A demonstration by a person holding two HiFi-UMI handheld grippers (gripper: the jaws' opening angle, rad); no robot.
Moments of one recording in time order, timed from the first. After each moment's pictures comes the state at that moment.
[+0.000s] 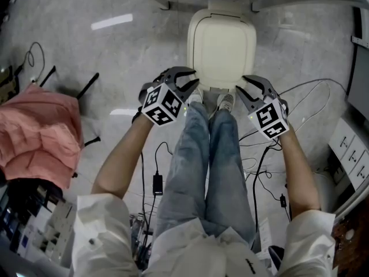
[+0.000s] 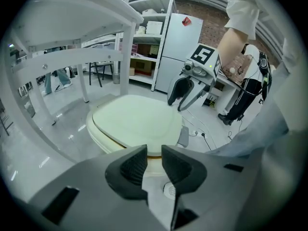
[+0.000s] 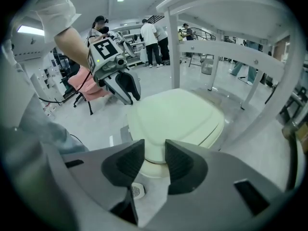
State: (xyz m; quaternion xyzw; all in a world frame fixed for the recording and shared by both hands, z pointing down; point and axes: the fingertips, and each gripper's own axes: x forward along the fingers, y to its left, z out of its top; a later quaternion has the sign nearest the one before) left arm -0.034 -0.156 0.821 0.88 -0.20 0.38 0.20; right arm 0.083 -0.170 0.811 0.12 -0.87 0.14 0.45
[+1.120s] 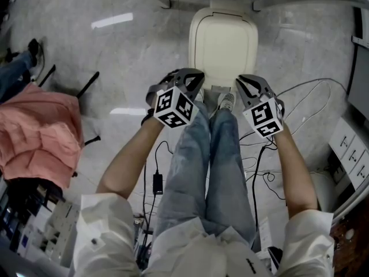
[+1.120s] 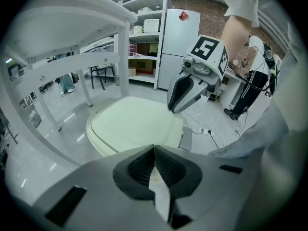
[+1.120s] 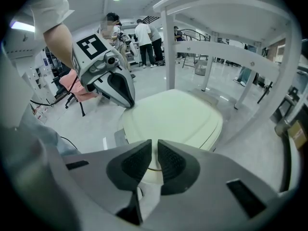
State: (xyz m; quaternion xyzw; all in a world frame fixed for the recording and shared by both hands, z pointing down) left arm -0.019 -0.159 0.824 0.87 -0.23 0.41 0.17; right arm 0.072 -0.175 0.817 0.16 -0.87 0.13 0.45
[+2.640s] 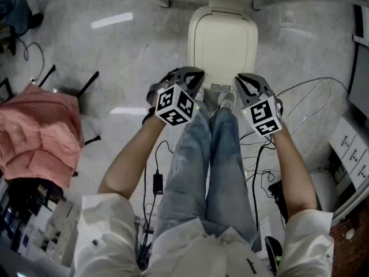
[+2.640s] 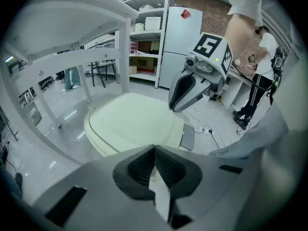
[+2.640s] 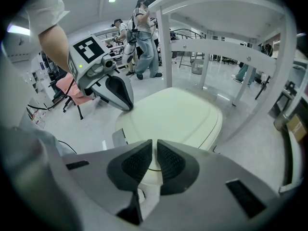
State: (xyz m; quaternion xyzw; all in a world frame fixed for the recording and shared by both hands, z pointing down) left arm -0.017 -0.158 0.834 0.86 -0.23 0.41 0.18; right arm 0.072 -0.174 0.824 0.18 -0.87 0.15 0.45
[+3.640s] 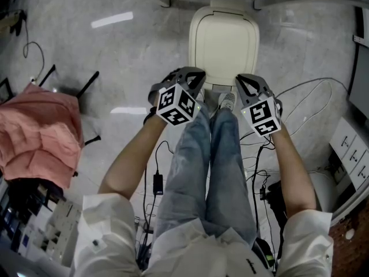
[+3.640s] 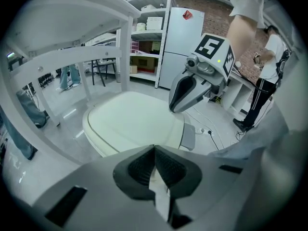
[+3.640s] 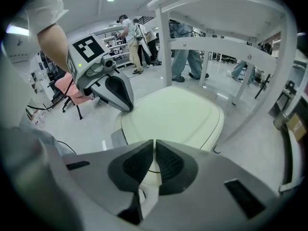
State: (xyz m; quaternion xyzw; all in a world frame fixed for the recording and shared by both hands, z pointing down) left arm -0.016 -0.158 0.839 0.86 -0.23 0.41 0.19; right arm 0.070 -0.174 0.829 0.18 -0.86 0.15 0.45
